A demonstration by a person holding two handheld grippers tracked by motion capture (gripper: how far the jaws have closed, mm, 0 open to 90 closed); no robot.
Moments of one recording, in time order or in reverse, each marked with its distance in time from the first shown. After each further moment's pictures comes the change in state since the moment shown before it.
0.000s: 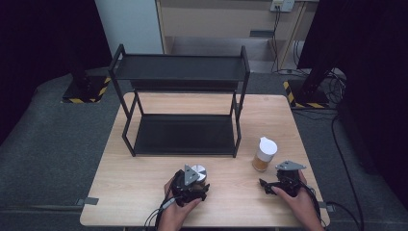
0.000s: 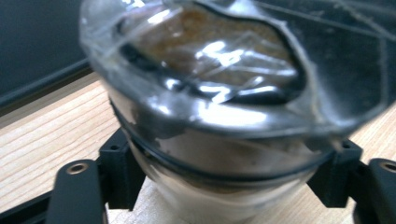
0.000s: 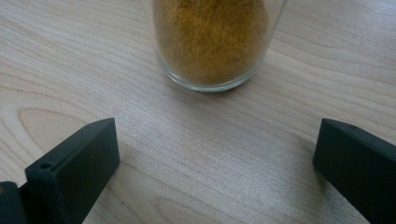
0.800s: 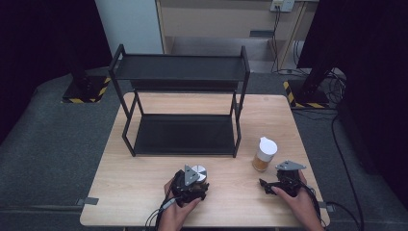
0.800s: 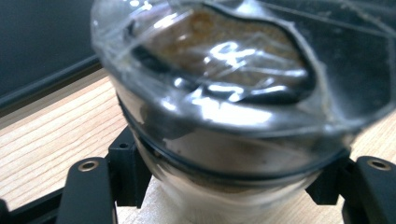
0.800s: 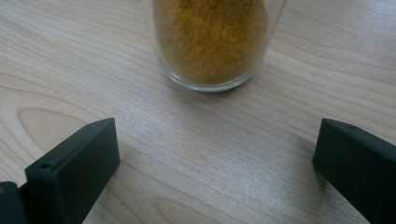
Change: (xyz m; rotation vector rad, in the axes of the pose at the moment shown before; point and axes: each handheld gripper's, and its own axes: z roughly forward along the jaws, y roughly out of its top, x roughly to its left) left arm -0.003 0.002 -0.001 0.005 0.006 -0.001; right arm 0.000 0.000 0.000 0.000 0.000 0.000
